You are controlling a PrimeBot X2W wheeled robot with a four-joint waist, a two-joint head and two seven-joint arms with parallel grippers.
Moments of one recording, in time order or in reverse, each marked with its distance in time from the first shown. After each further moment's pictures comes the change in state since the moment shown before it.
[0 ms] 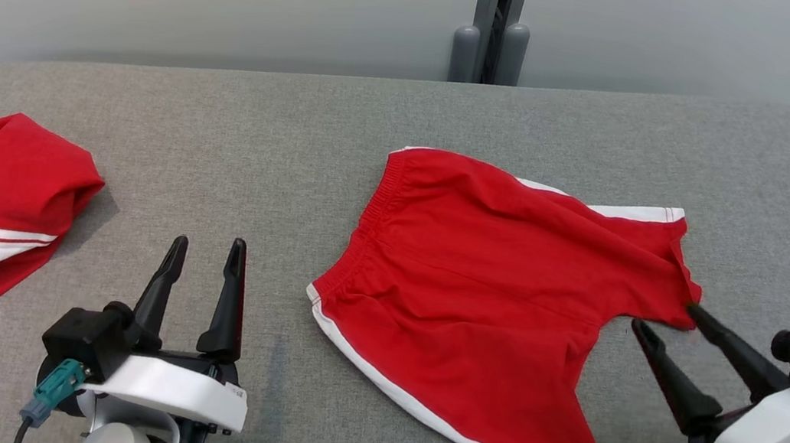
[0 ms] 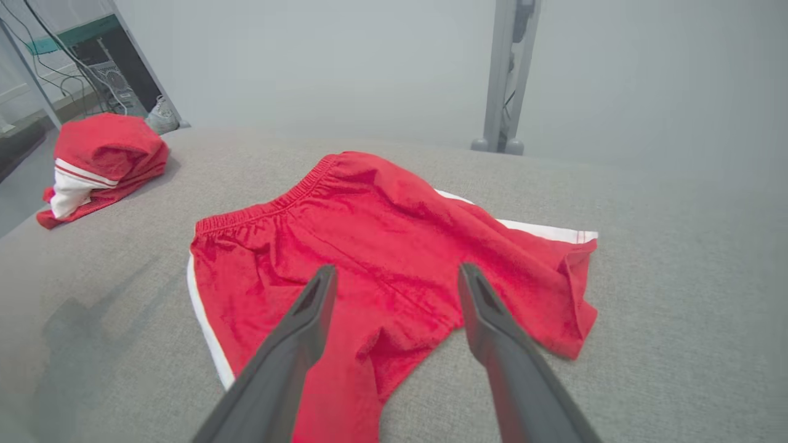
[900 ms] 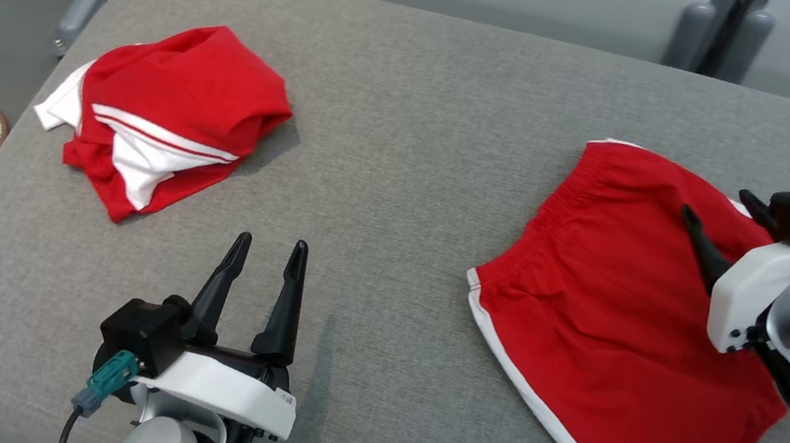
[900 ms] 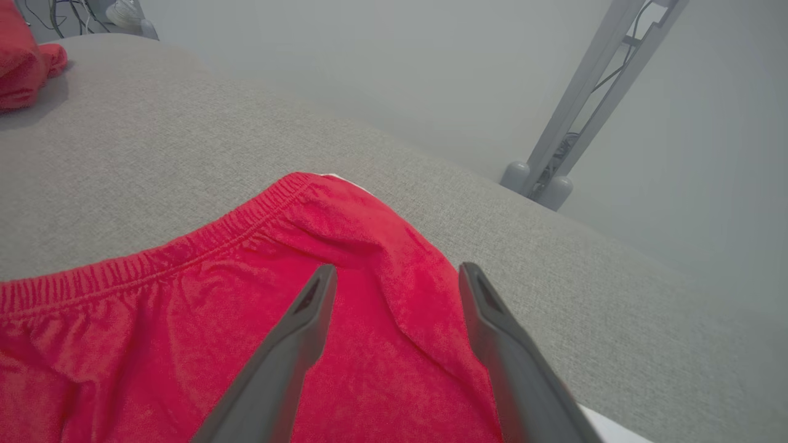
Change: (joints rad) left arm -0.045 0.001 -0.131 0.001 -0.043 -0.003 0.000; right arm -0.543 0.112 0.139 0.745 -0.287 0.000 -0.199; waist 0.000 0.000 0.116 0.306
